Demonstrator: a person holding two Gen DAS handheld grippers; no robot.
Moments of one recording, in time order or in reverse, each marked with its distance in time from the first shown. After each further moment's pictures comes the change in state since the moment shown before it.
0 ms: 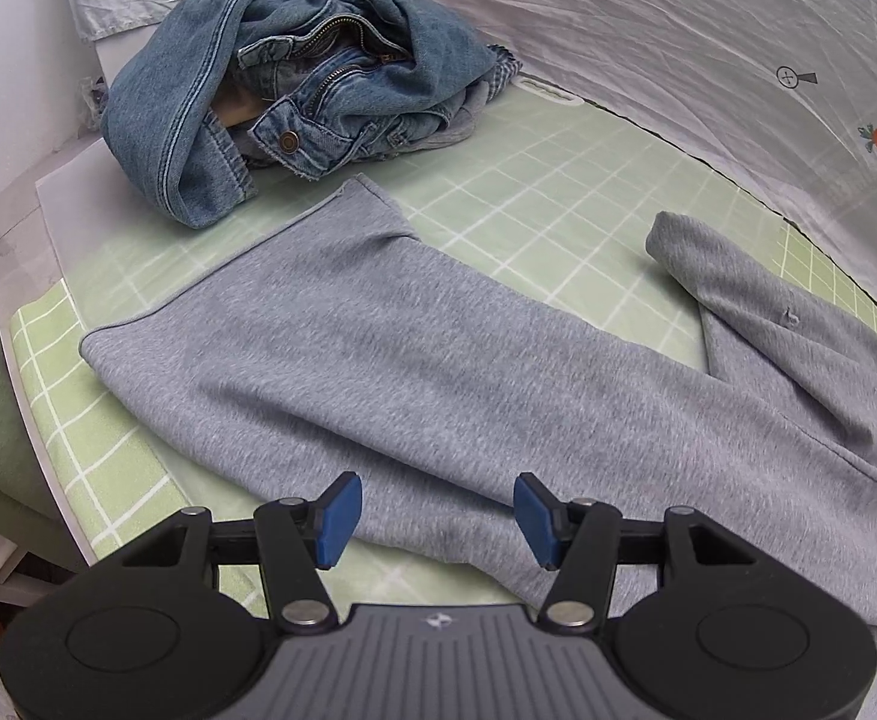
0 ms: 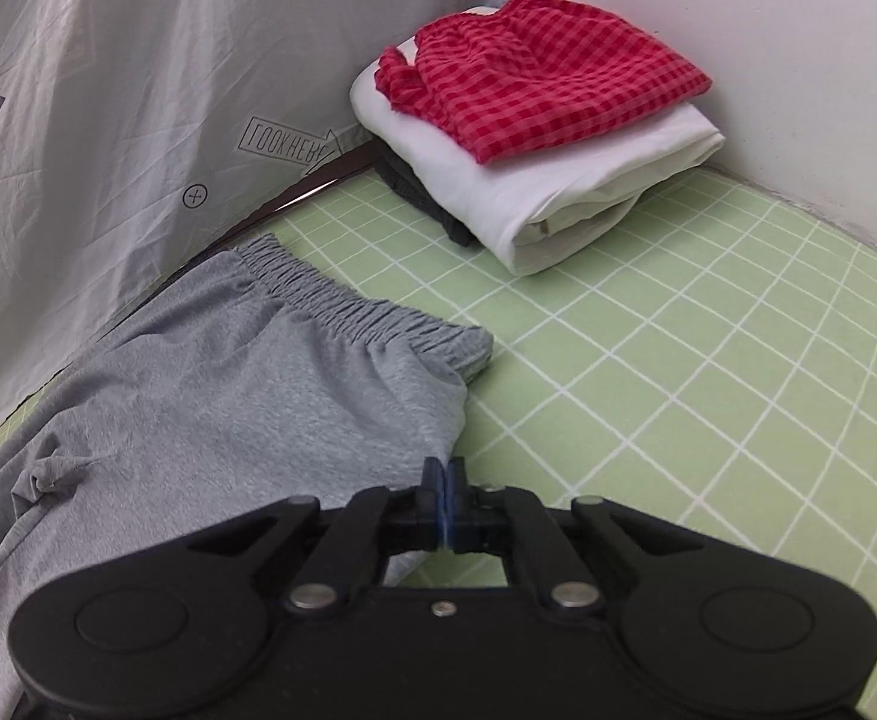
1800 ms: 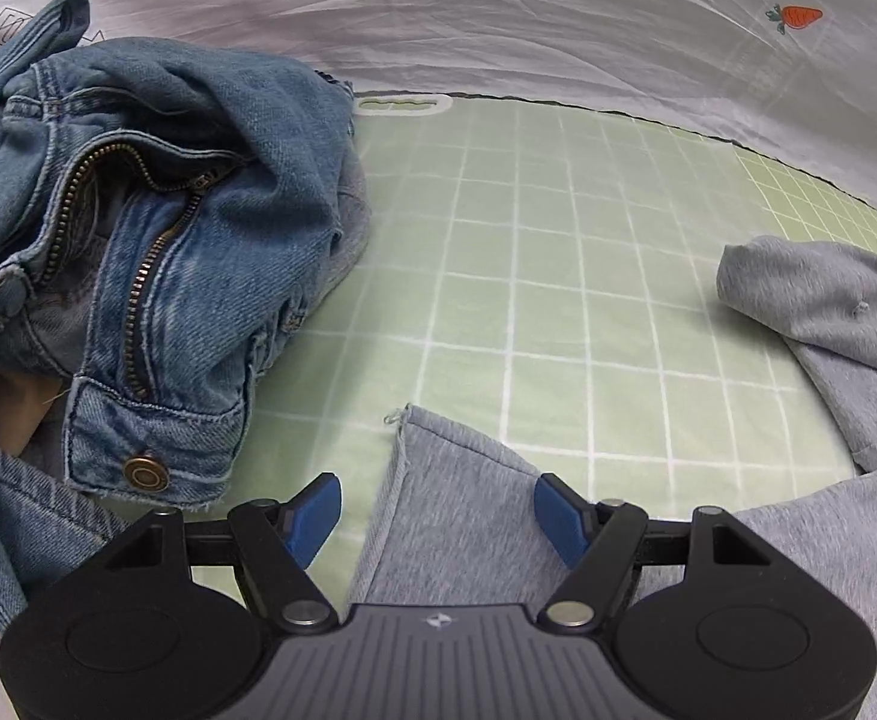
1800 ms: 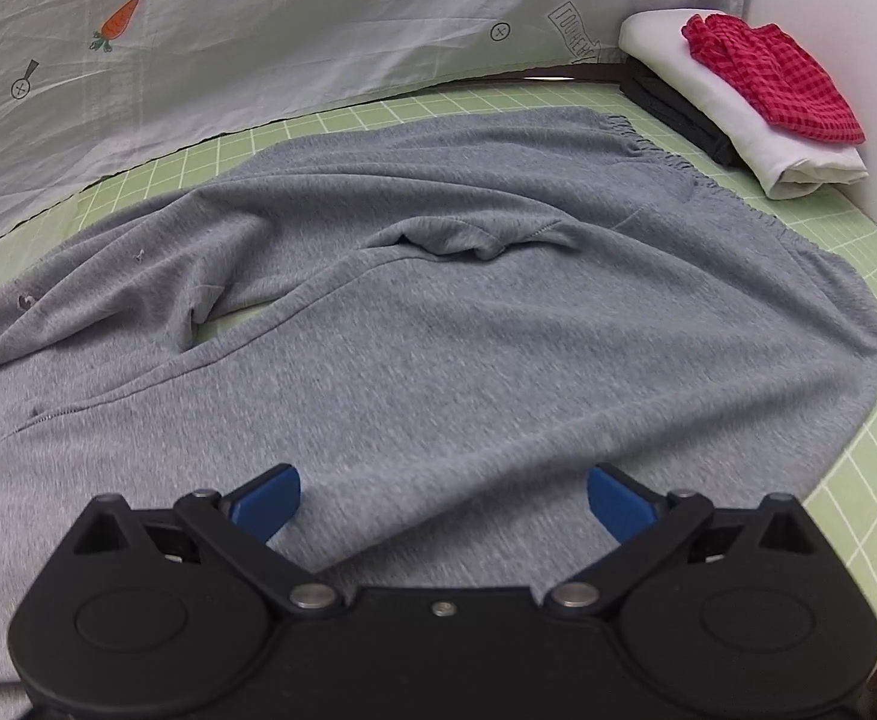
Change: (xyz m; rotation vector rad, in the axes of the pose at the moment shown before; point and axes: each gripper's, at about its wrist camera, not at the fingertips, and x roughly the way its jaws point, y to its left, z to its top) left arm 0.129 0.027 0.161 0.544 -0.007 -0.223; right arm -0.064 0.260 -0.162 -0.289 0.138 -0.055
